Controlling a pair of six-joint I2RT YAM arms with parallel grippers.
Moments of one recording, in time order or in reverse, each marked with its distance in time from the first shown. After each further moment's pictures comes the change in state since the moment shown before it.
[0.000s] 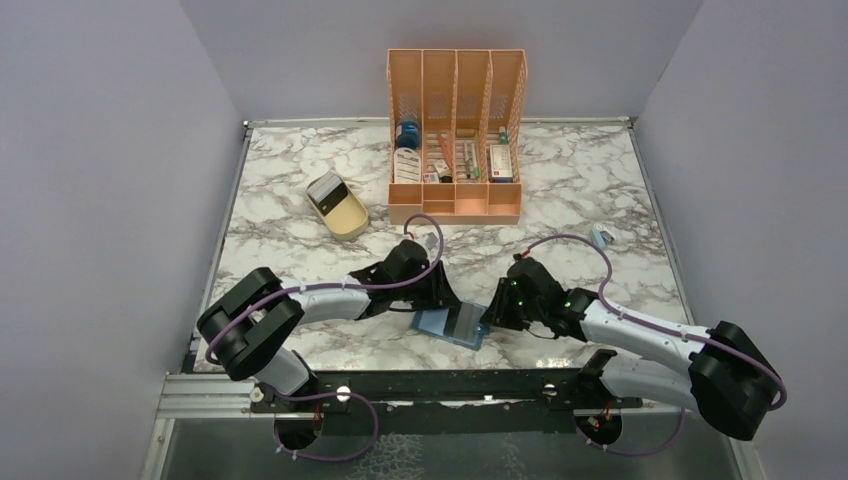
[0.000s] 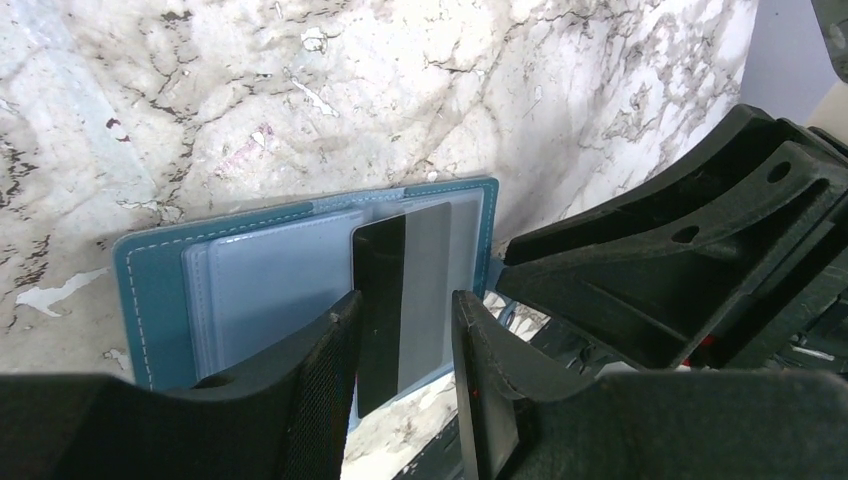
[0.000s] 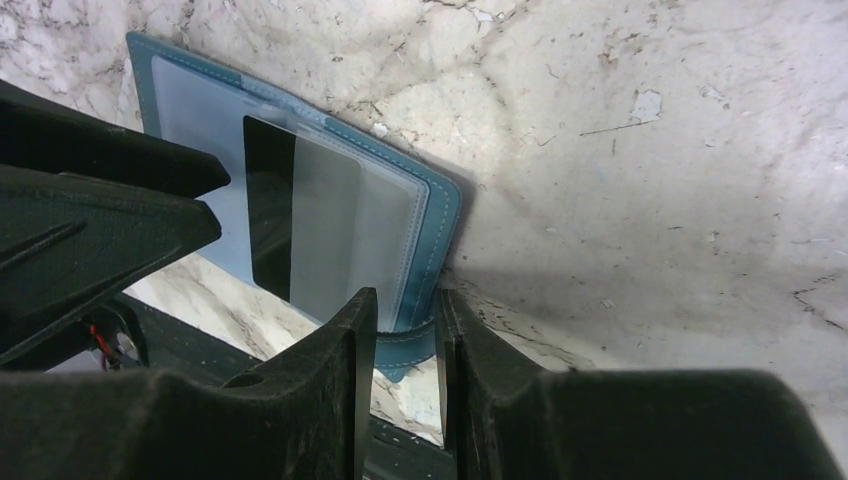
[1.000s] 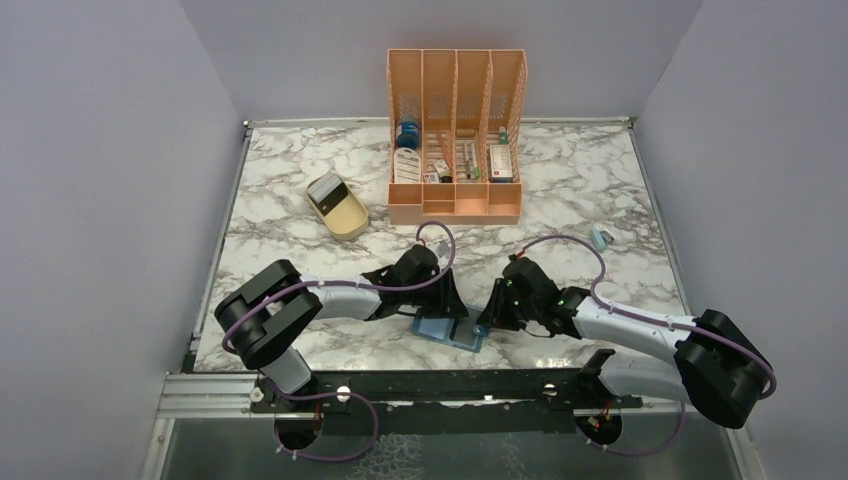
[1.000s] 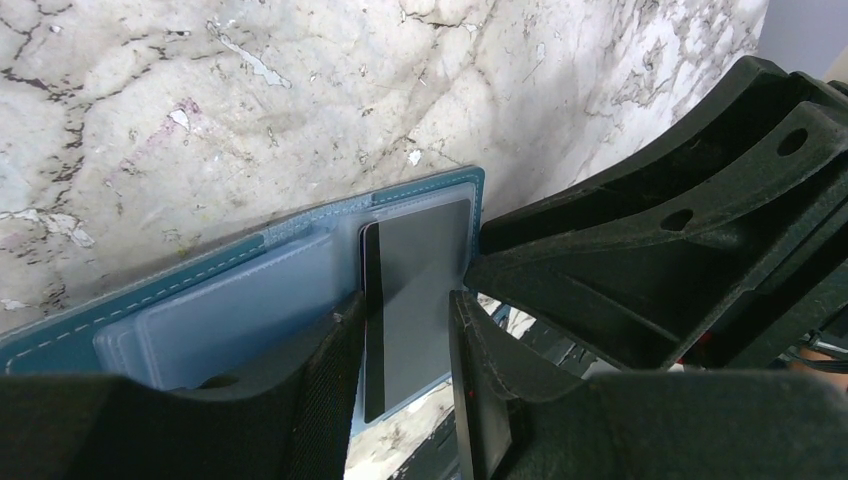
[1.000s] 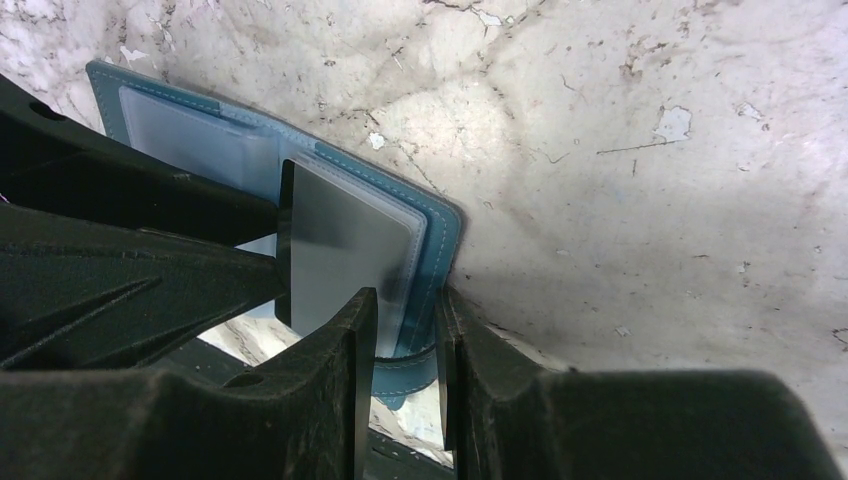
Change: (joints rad) left arm -0.047 0.093 0.026 0.042 0.043 -0.030; right arm 0.000 0.077 -0.002 0.065 -0.040 -0.002
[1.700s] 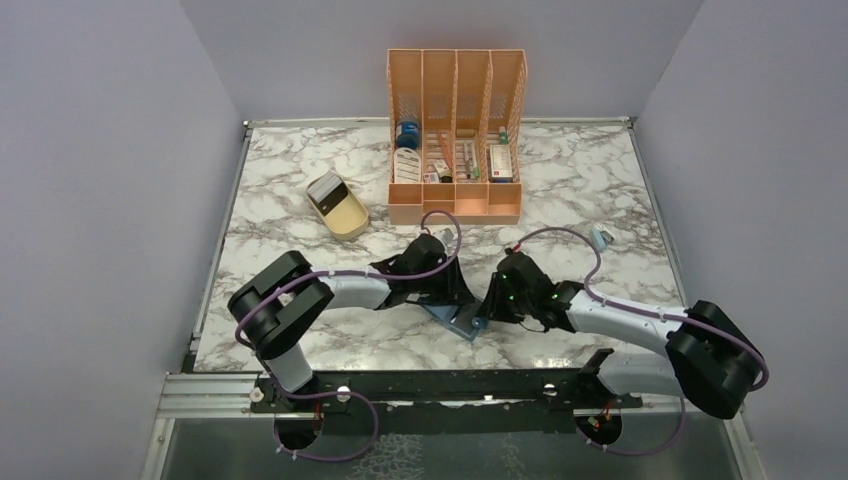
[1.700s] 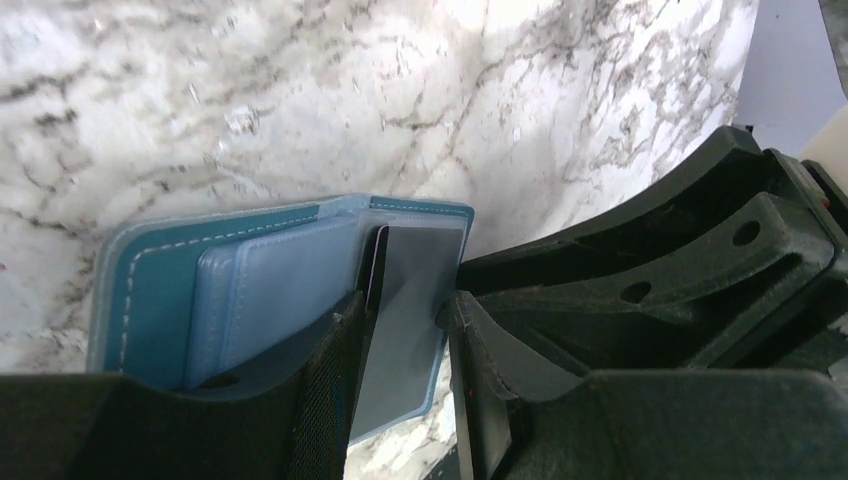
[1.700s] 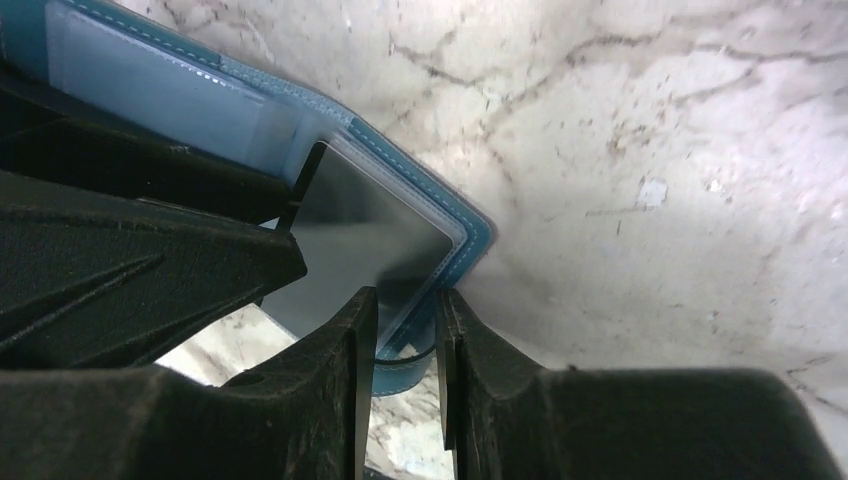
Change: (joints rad) left arm 0.016 0.066 0.087 -0.002 -0.019 -0.002; right arm 0.000 0.045 0.040 0.003 0.071 -0.040
